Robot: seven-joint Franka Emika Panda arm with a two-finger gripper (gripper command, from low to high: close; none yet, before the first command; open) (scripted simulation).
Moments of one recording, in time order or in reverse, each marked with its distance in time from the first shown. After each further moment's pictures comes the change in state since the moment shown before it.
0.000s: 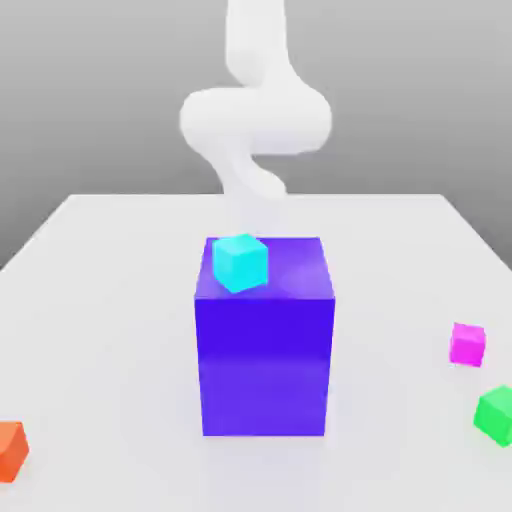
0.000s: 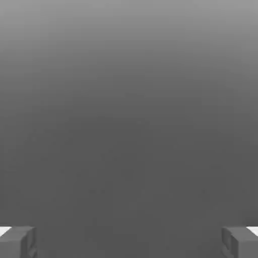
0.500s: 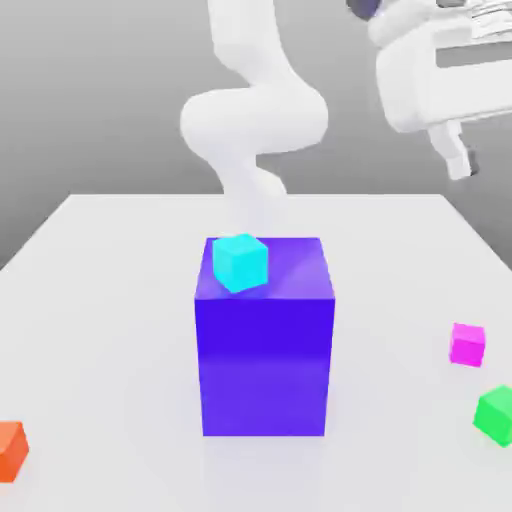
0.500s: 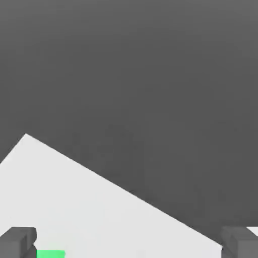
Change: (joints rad) arm 0.330 0.387 0.121 -0.174 0.159 0.213 -0.219
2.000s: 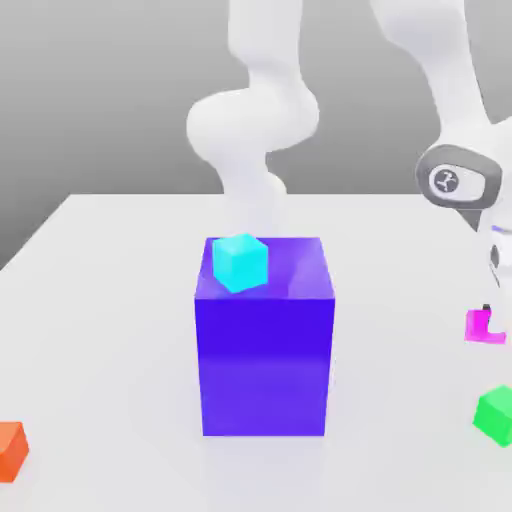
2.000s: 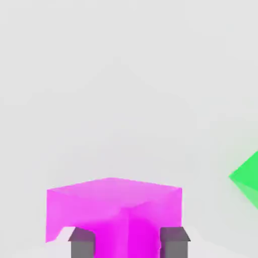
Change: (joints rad) arm 0.276 0.485 0.092 -0.070 -0.260 0.156 -0.263
